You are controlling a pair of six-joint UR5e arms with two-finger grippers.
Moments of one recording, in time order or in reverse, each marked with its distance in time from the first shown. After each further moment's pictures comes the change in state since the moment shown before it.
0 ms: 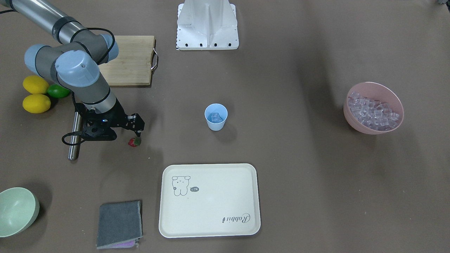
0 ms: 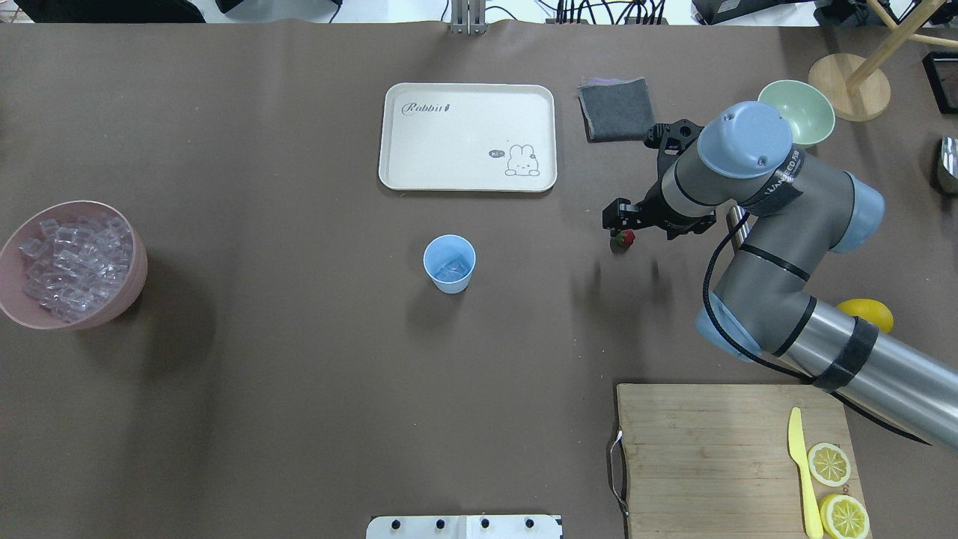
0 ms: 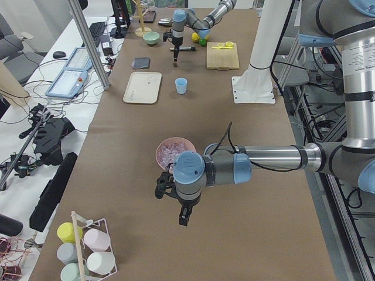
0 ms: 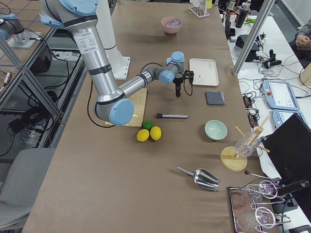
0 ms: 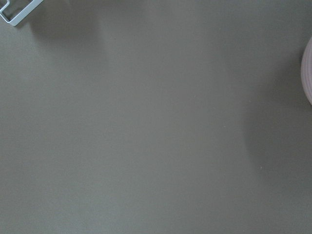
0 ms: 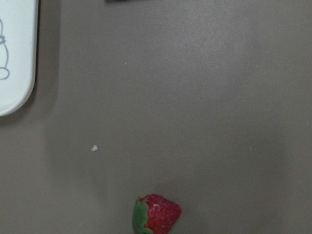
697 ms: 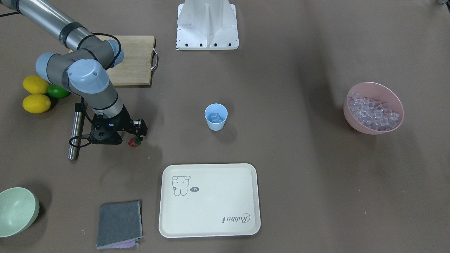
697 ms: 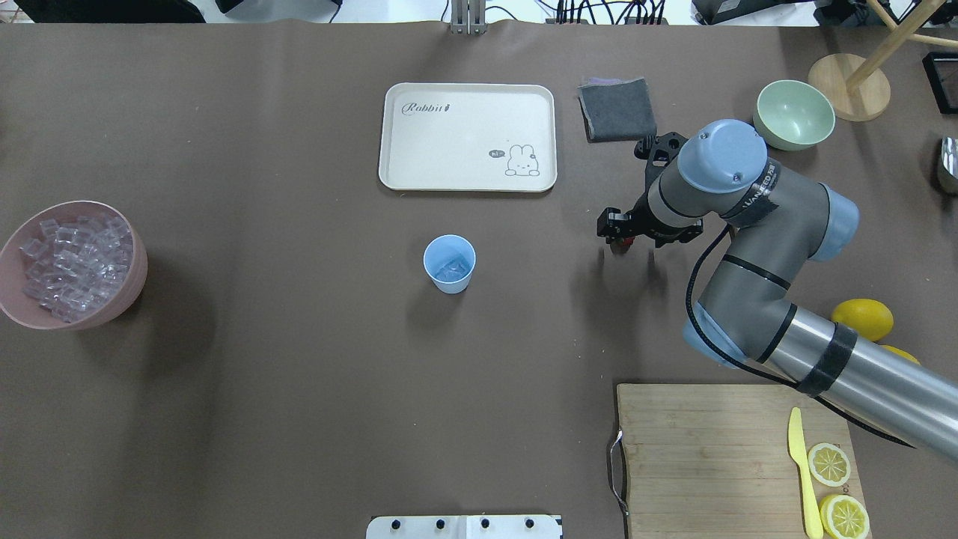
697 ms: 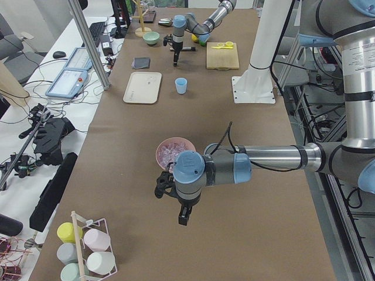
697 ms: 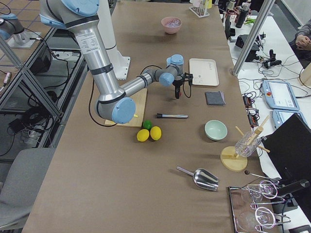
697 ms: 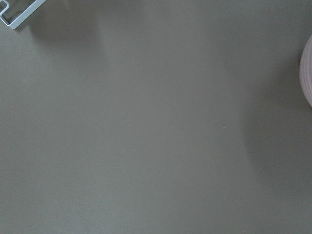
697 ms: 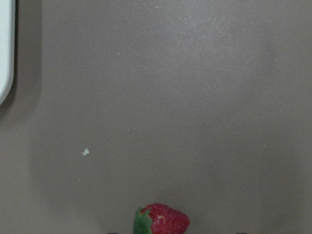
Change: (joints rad) left arm 0.001 0.001 -0.001 -0.002 0.000 0.000; right arm -0.030 0.023 -0.049 0.016 -0.041 0.048
